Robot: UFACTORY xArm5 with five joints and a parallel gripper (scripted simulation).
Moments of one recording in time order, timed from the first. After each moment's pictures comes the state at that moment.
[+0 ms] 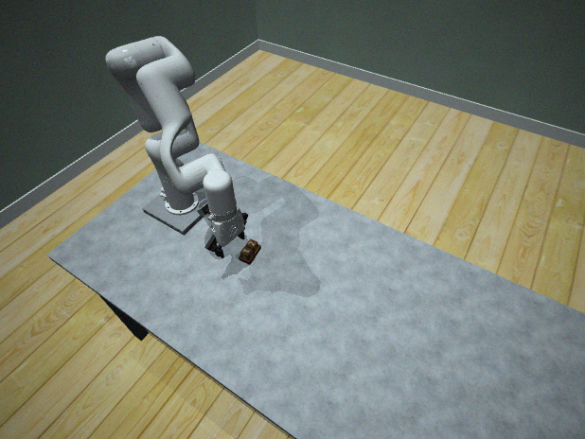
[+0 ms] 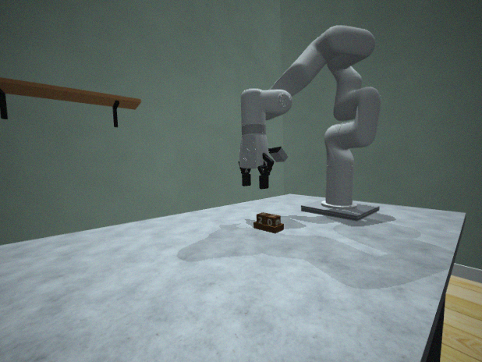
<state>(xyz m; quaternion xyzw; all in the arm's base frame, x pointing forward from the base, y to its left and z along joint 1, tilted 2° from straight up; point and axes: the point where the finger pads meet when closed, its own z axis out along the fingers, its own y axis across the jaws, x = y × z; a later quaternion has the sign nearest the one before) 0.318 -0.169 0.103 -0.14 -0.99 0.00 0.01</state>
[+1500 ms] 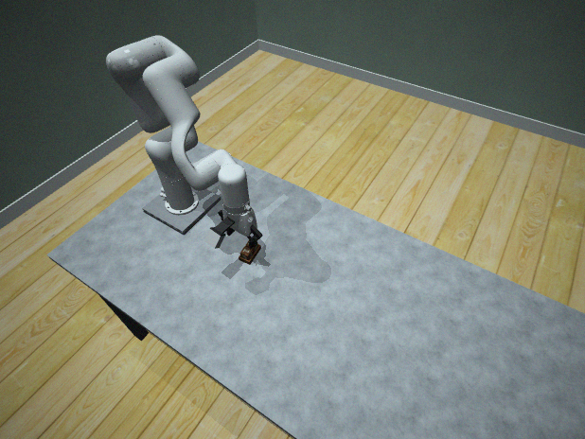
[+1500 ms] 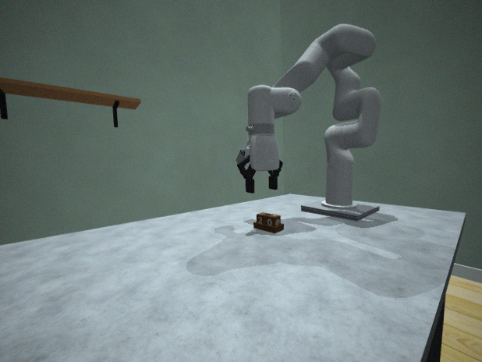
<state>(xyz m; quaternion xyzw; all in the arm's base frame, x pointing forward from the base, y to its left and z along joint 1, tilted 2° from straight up) 0.337 -0.127 0.097 0.62 -0.78 -0.01 0.00</state>
